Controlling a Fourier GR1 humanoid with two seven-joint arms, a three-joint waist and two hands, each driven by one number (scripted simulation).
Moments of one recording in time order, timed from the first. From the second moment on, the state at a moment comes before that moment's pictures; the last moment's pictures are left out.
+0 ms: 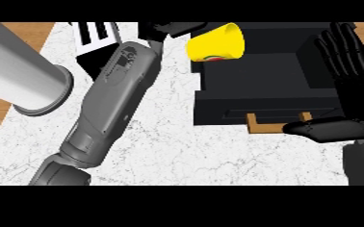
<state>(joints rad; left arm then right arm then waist) -1.11 0.00 -0.01 -0.76 0.16 0.22 -0.37 -0.25 -0.23 -0.16 -1.81 -0.12 0.19 0.06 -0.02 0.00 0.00</state>
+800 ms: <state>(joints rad) -1.35 0.00 -0.23 -0.34 0.26 0.31 -0.20 -0.34 -0.23 -0.13 -1.79 -0.13 0.20 0.07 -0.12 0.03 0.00</state>
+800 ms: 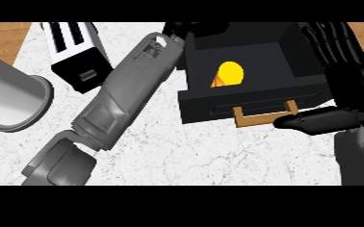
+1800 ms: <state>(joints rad) -1.26 0.00 -0.28 -0.41 0.53 0.25 -0.40 -0.41 -0.22 0.07 -1.76 -0.31 0.48 0.11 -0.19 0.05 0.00</state>
